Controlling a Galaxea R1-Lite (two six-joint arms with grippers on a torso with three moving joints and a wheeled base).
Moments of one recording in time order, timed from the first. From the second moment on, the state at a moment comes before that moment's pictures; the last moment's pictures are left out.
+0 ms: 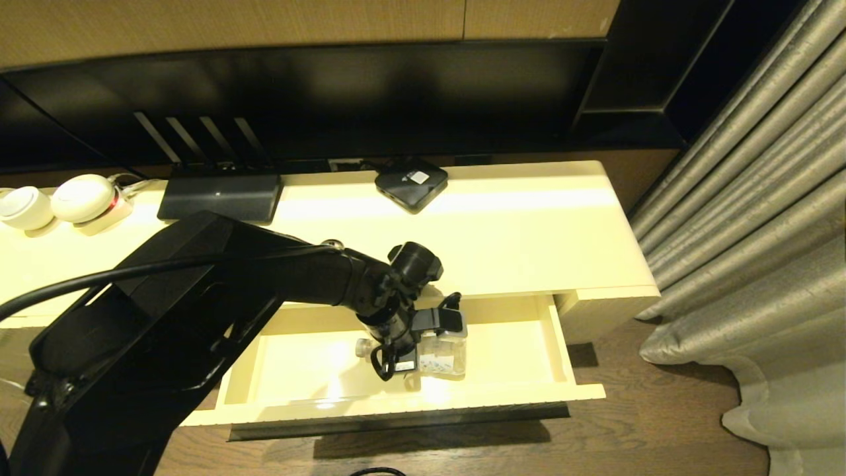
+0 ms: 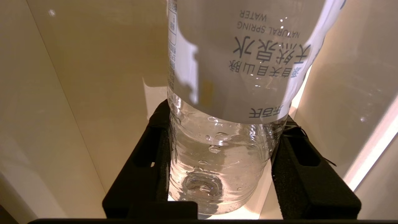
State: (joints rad) left arm -0.57 2.33 -1.67 0.42 0.12 0.98; right arm 0.01 0.00 0.00 0.00 0.00 0.02
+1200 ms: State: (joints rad) left arm -0.57 2.15 -1.60 0.42 0.16 0.98; right arm 0.01 0.00 0.00 0.00 0.00 0.02
